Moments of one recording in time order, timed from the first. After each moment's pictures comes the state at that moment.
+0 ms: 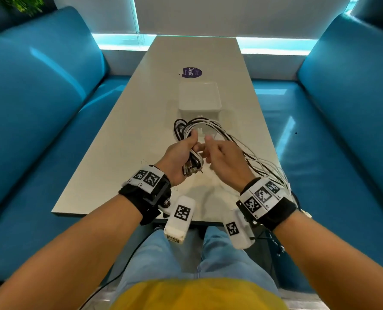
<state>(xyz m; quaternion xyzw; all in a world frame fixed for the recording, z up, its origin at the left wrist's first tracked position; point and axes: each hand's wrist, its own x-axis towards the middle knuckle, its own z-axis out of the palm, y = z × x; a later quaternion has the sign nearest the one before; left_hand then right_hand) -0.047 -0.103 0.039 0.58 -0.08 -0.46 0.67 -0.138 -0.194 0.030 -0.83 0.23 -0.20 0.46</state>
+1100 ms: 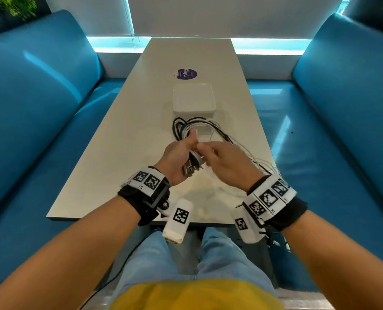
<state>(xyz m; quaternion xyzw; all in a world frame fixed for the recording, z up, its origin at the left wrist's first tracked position) -0.059 -0.110 0.051 0.57 -0.08 -0.44 0.68 -0.153 -0.206 0.046 -0.91 0.21 -0.12 0.34</state>
